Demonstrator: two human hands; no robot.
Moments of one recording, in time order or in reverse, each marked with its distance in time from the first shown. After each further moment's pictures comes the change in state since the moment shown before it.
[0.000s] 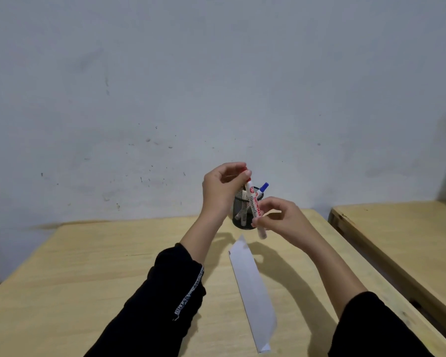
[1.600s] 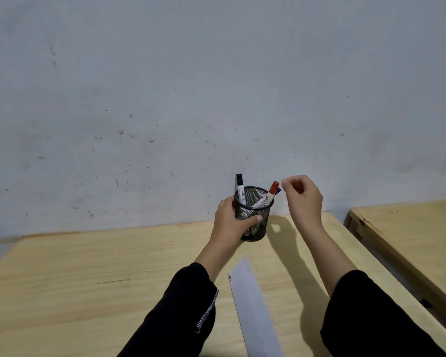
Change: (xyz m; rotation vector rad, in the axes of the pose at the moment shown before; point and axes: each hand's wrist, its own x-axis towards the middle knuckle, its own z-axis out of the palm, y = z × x) left_hand 0.048 -0.144 0.001 0.382 -0.099 -0.214; right_hand 0.112 0.065 -0.013 -0.027 0.658 0.051
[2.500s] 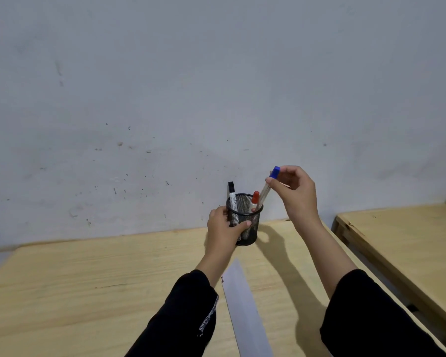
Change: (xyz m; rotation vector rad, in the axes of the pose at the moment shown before) left_hand -0.014 0.010 0.008 0.089 0.143 -0.015; right_hand -0.005 -0.045 -0.023 0.248 -0.128 -0.094
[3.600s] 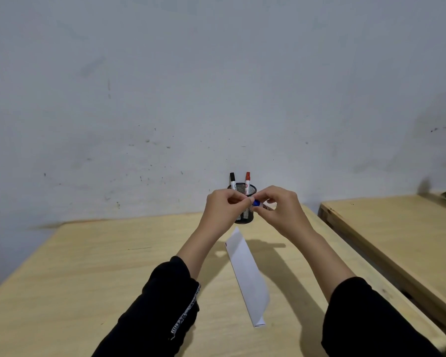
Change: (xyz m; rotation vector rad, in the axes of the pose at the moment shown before) left_hand -0.107 0.088 -0.079 -0.031 -0.186 0.187; right_hand -0.111 -0.047 -0.022 -0.563 -0.334 -0.317
